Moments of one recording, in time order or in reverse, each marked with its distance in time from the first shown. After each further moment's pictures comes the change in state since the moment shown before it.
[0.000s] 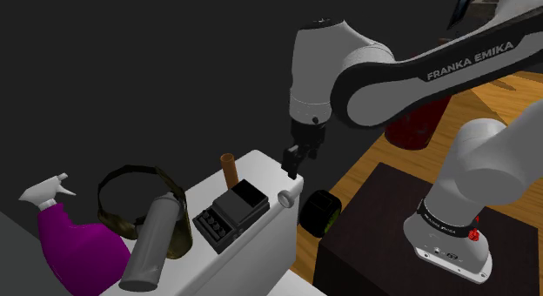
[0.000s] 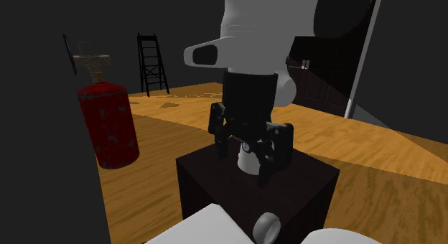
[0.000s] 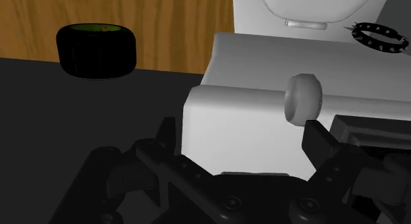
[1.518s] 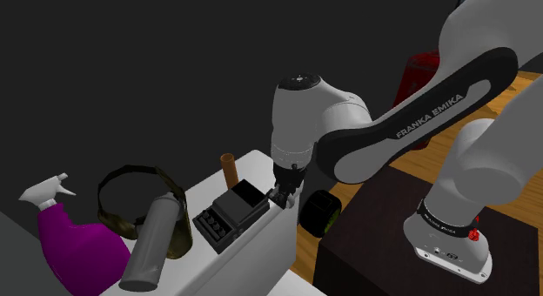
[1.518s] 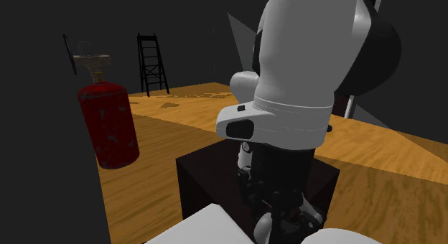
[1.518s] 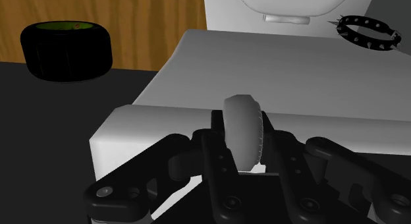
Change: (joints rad) arm -0.032 0.235 0.185 -0.003 -0.051 0.269 0.194
